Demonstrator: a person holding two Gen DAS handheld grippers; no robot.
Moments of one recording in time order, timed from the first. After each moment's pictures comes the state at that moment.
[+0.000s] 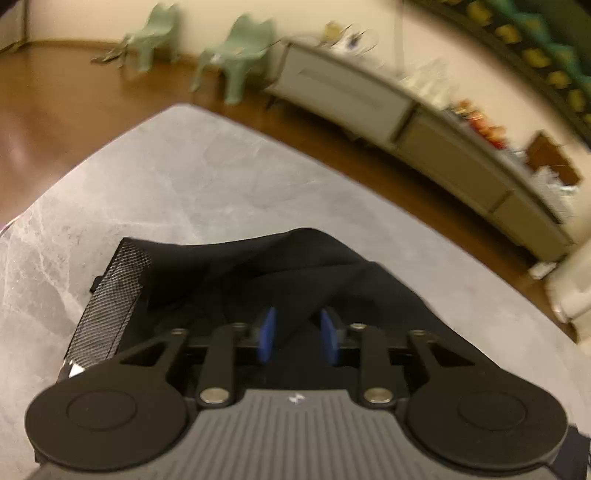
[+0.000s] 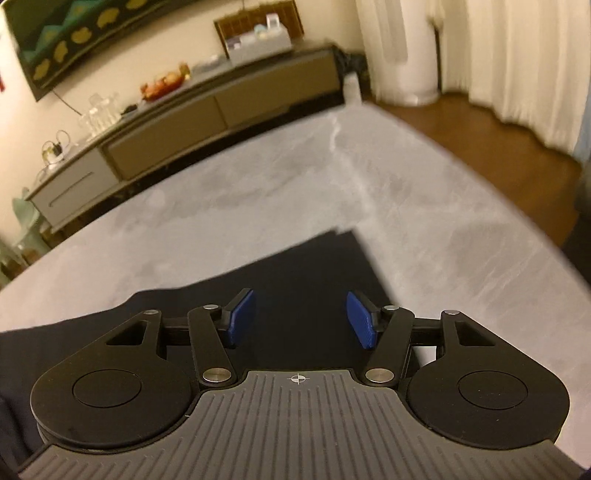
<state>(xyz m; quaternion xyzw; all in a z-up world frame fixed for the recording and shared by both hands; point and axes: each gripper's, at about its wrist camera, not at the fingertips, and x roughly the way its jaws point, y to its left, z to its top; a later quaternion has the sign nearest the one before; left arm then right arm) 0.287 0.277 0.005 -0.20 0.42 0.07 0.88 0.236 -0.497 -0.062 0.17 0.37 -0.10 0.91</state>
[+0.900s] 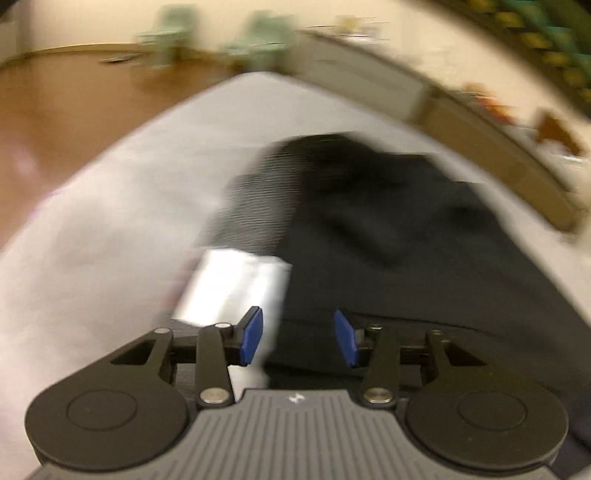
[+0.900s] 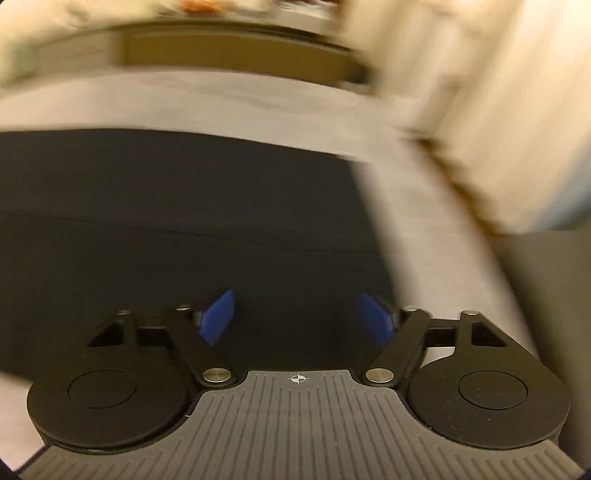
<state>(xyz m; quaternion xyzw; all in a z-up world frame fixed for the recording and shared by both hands) 0.171 0.374 -0.057 -0.18 0.44 0.13 0.87 0.149 -0.400 -0.077 -0.11 0.43 -0.22 0.87</state>
